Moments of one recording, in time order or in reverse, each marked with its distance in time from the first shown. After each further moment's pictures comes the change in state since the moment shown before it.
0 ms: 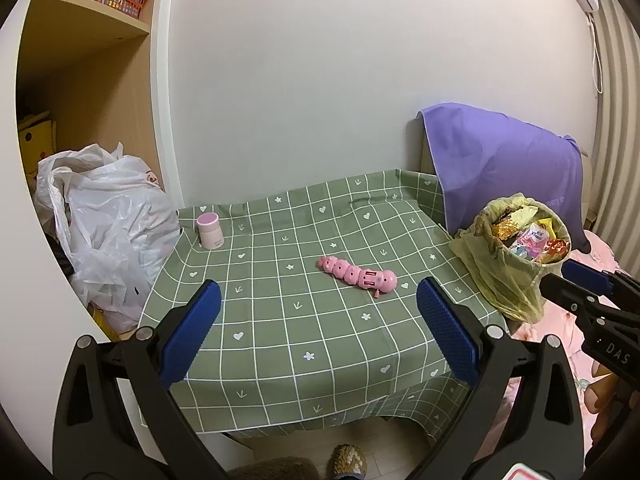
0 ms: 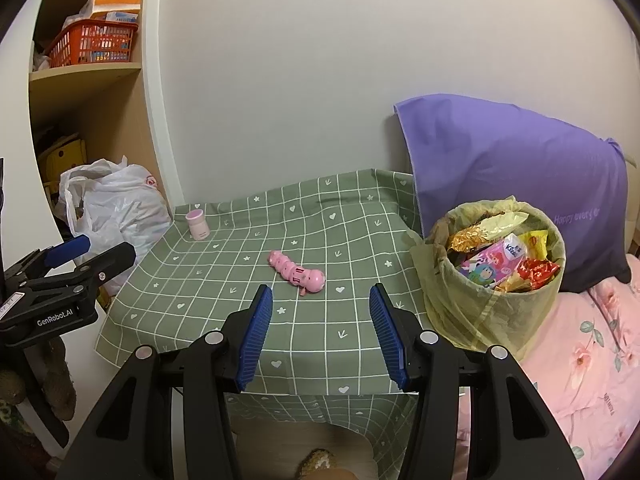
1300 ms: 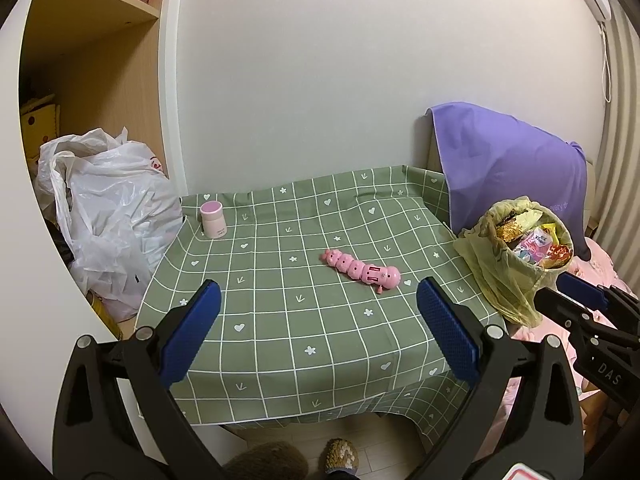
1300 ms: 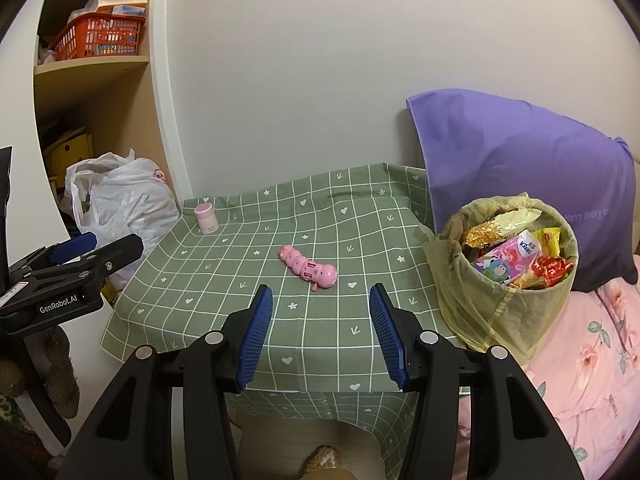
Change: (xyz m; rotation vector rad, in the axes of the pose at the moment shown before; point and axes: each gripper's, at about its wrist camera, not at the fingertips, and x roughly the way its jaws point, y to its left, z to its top) left arm 0.006 0.009 0.002 -0.037 0.030 -0.005; right arm 0.007 0.008 -0.002 -0.006 0.019 0.030
